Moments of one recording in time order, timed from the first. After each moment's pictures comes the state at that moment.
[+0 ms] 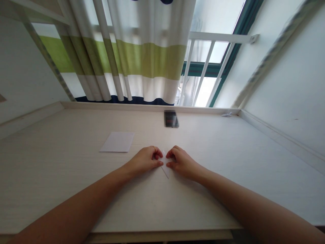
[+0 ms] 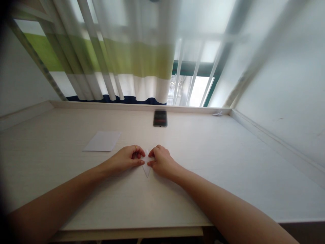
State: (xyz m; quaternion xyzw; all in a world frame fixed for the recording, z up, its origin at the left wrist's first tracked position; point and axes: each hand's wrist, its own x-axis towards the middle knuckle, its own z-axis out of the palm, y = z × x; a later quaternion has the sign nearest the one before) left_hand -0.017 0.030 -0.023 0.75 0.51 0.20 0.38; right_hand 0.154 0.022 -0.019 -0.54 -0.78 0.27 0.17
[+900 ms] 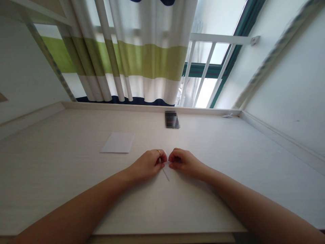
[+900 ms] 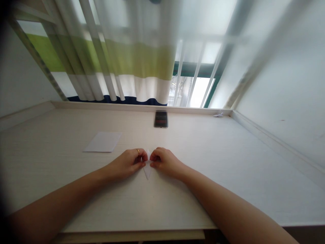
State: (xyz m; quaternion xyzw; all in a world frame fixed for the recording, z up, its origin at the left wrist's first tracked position) left_hand -0.010 0.017 -0.013 0.81 0.45 0.20 0.32; right_hand 0.166 0.026 -0.015 -0.46 -0.82 0.29 0.18
